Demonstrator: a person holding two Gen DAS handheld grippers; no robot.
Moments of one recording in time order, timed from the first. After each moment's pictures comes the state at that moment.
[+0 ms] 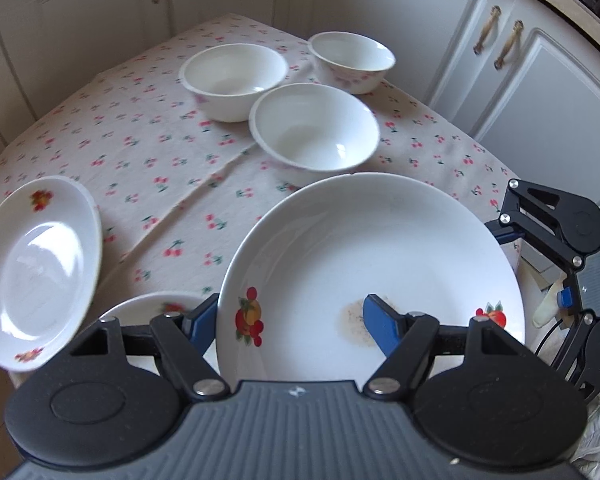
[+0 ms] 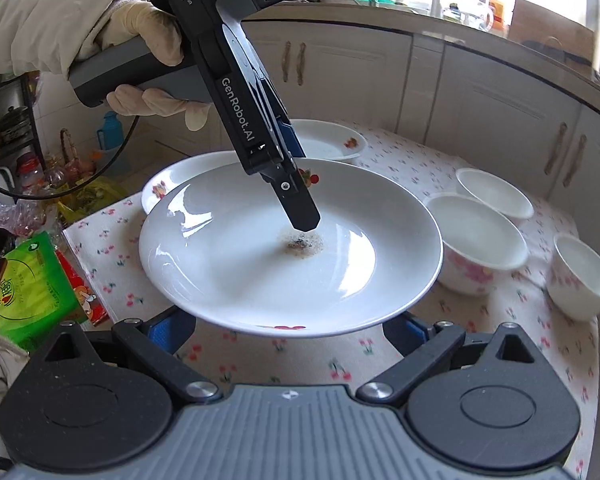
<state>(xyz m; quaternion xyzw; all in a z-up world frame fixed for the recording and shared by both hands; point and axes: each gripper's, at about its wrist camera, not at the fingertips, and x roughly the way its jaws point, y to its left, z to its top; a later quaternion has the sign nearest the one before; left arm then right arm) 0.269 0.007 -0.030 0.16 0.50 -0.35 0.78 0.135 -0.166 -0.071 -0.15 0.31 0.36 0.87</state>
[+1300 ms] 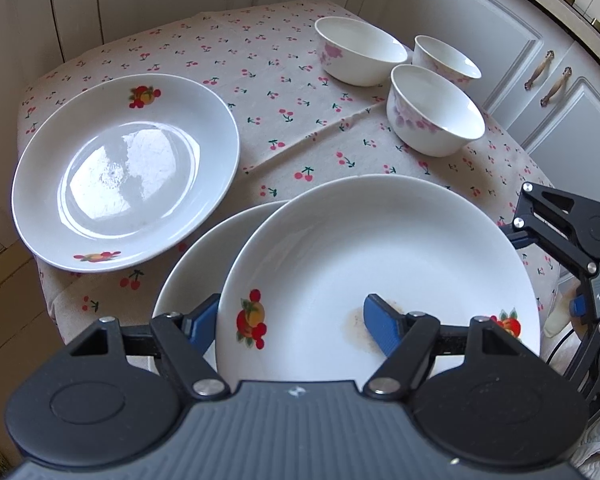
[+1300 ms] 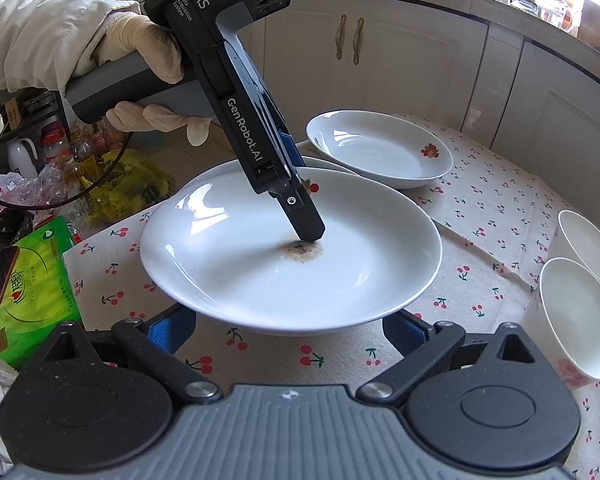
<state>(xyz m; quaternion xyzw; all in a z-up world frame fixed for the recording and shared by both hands) 0.294 0.114 -0.072 0.08 0.52 -0.31 0.79 0.177 -0.067 -0.078 -0.19 0.34 0.40 0.83</state>
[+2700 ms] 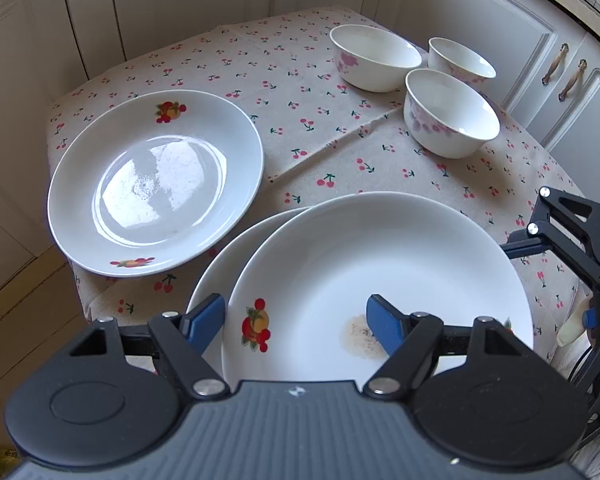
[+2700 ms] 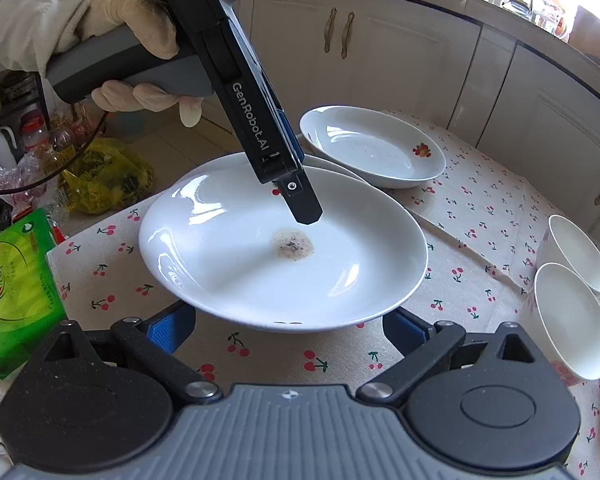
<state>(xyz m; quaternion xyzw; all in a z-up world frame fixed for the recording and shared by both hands) 0.288 0.116 -0.062 0.11 0.50 -0.28 0.81 0.174 -0.049 -0.080 -0.21 0.35 0.37 0.83</state>
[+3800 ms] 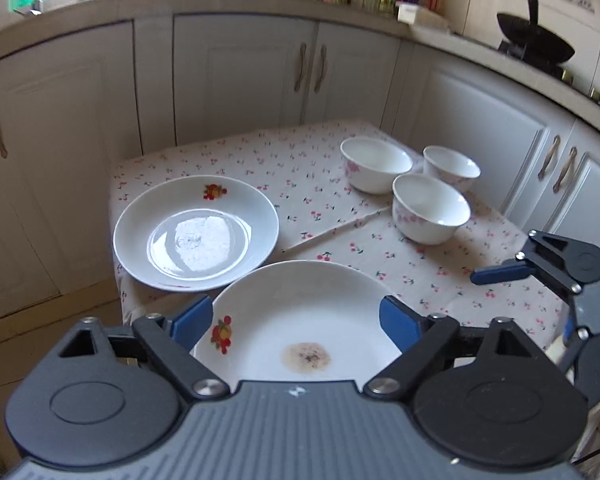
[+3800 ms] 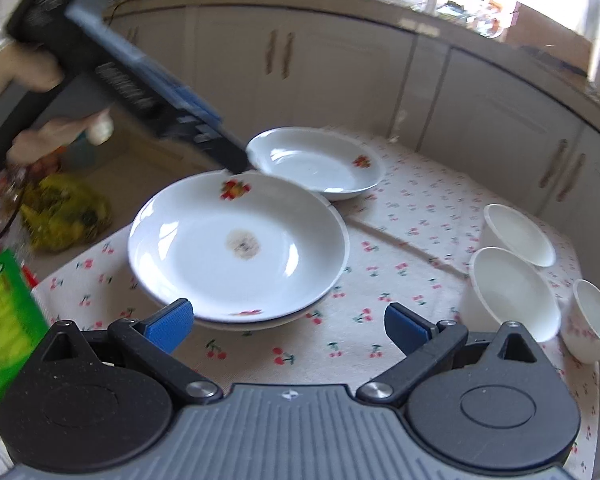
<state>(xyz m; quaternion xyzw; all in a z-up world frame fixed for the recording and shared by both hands) 0.210 0.152 -0.015 0.03 0.35 -0.24 0.90 0.157 -0.073 -0.056 -0.17 0.32 0.30 0.88</state>
